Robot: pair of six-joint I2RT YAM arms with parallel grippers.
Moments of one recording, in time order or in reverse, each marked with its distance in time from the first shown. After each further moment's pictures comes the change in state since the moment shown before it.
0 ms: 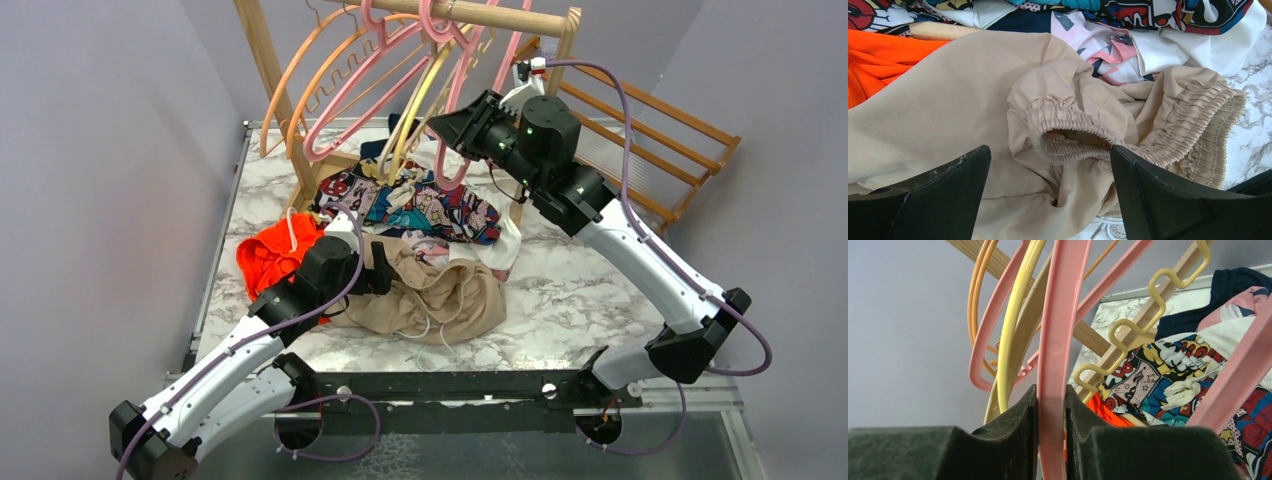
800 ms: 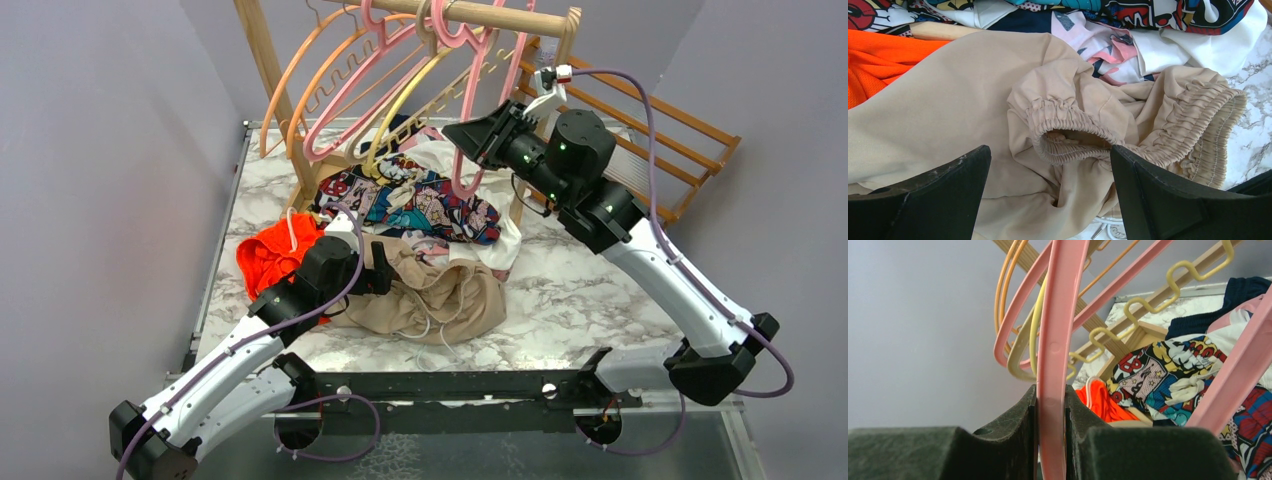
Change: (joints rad) left arm 0.000 0.000 0.000 0.000 -0.001 0.001; right arm -0.003 -0.130 -0.091 0.035 -0.070 -0.027
